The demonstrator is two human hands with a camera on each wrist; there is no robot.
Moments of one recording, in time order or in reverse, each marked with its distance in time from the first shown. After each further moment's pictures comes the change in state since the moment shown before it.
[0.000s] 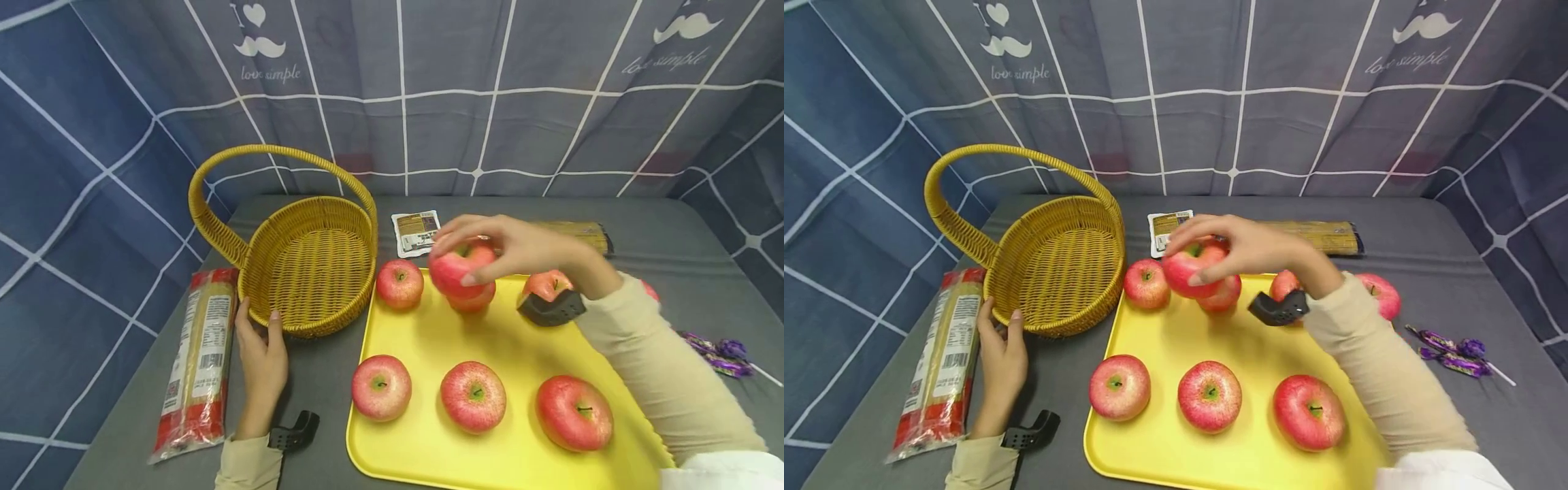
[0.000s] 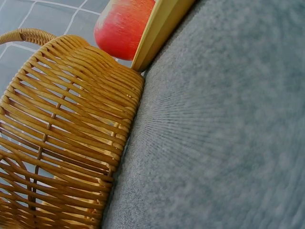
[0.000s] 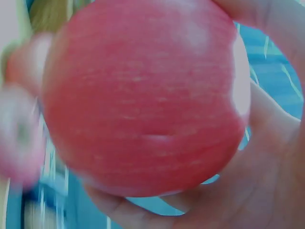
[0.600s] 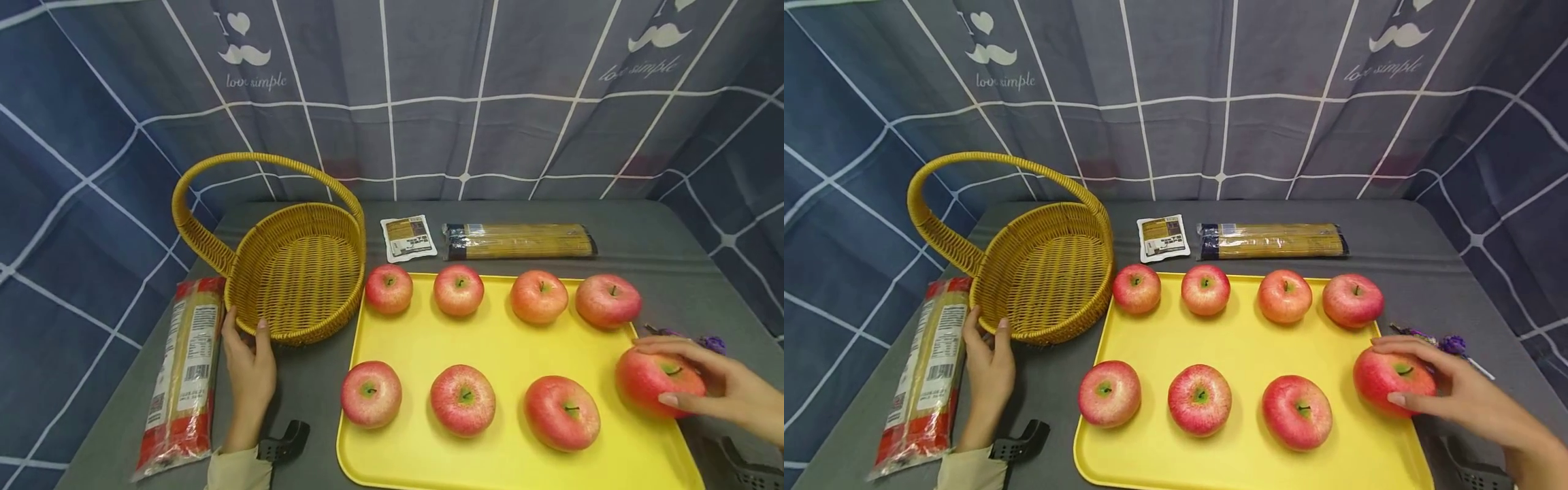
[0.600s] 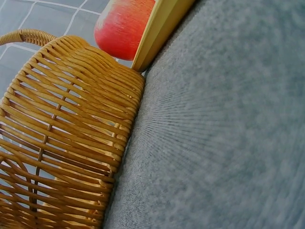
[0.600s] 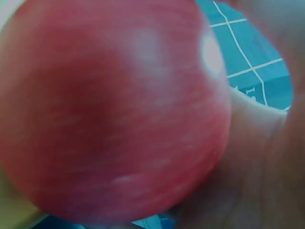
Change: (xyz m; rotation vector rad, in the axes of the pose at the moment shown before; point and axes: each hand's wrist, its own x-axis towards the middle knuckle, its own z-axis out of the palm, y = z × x) left_hand -0.001 -0.001 0.000 -0.020 -0.014 -0.029; right_hand -0.274 0.071 0.063 0.026 0.424 0.362
